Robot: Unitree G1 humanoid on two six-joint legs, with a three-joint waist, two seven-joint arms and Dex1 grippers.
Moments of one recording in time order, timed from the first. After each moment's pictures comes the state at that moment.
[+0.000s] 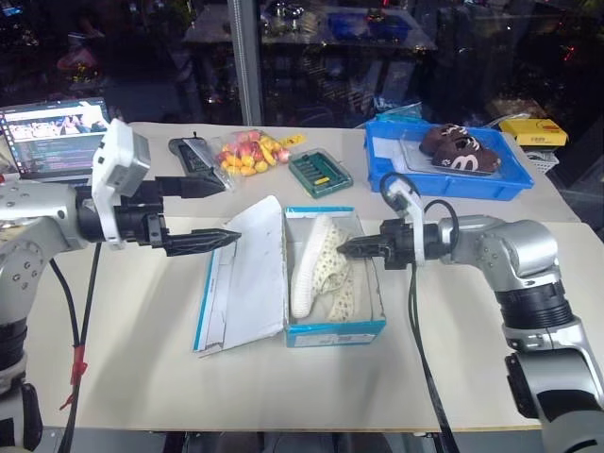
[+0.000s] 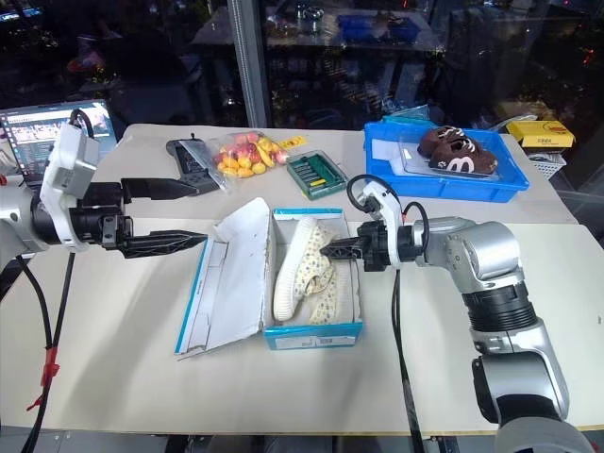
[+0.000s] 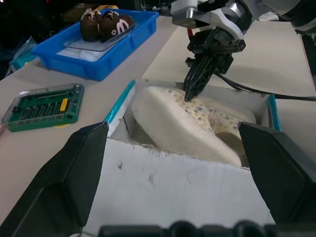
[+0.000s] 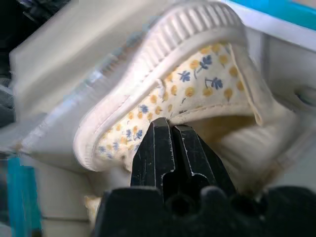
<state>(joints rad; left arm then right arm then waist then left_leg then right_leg) -0.59 1.02 0.21 -0.28 -0.77 0.76 -1.11 -0.83 -0.59 0.06 0.03 0.66 1.14 0.95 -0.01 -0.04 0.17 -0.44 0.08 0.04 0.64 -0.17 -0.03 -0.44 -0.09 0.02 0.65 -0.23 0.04</state>
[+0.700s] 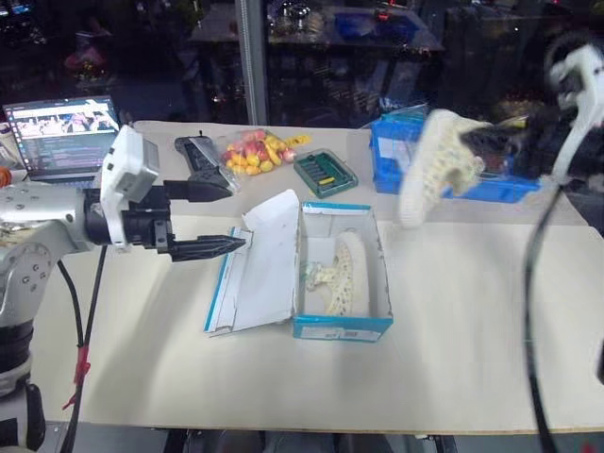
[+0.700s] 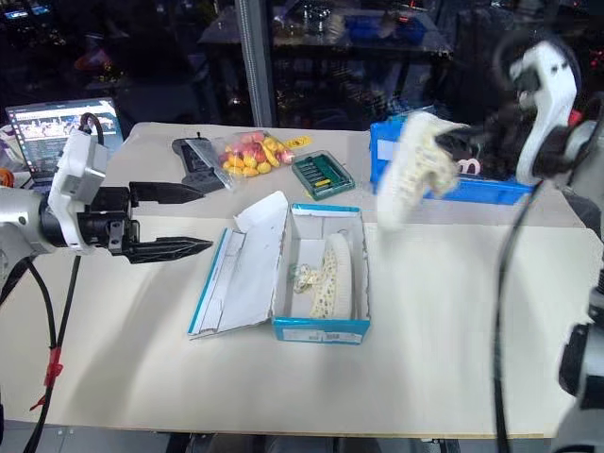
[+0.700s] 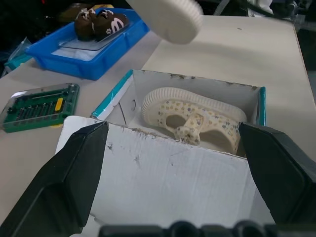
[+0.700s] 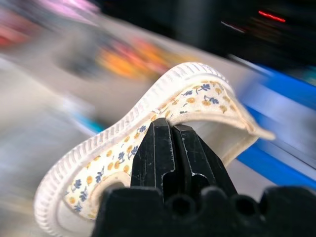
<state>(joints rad) -0.60 1.00 0.18 -0.29 -0.75 0.73 -1.13 -0.93 -1.07 -0.07 0.11 0.51 0.96 0.81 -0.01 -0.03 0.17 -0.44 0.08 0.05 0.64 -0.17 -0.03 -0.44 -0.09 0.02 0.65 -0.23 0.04</state>
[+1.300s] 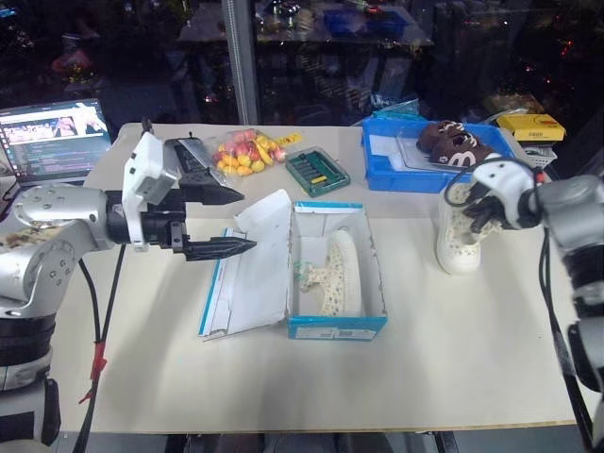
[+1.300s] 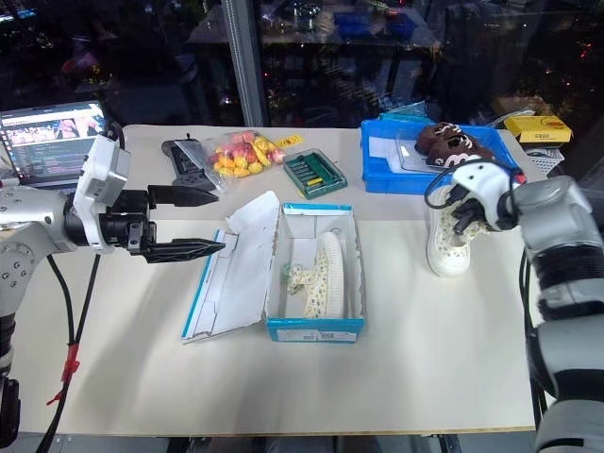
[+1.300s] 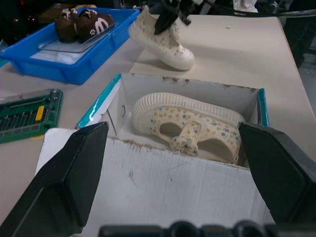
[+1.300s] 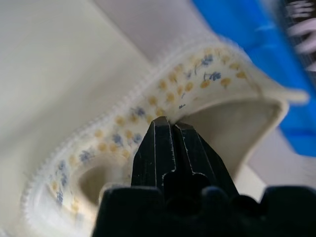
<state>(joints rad) -0.63 0.96 0.12 -0.25 -0.71 0.70 -1.15 -1.07 -0.85 0.34 0.88 -0.10 0.31 0.89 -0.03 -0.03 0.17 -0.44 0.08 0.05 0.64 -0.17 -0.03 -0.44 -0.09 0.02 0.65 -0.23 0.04</state>
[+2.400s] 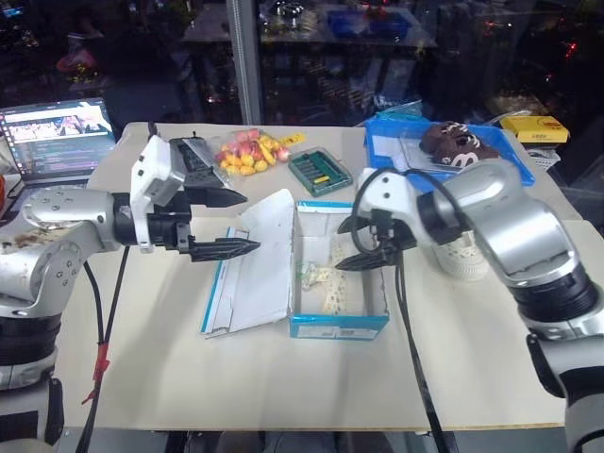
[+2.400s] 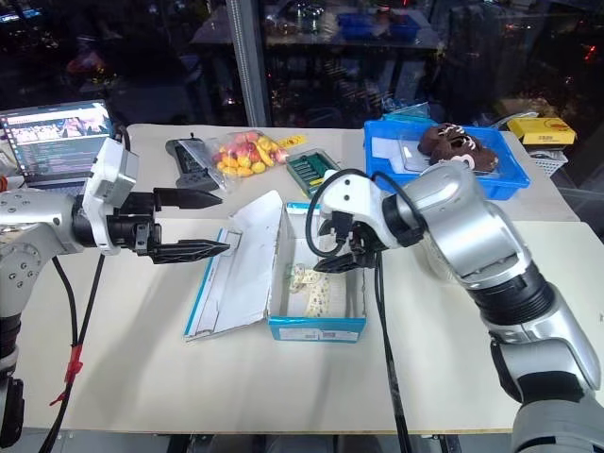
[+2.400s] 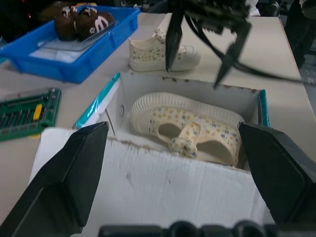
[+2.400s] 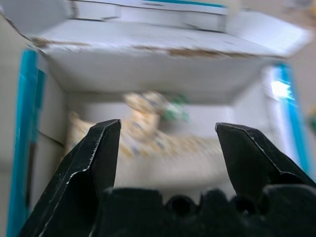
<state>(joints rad) -0.64 0.94 0.10 -0.25 -0.69 0.71 -1.13 -0.99 -0.73 0.39 -0.26 0.15 0.90 1.28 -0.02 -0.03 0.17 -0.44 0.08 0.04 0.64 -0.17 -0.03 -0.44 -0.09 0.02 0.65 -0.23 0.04</state>
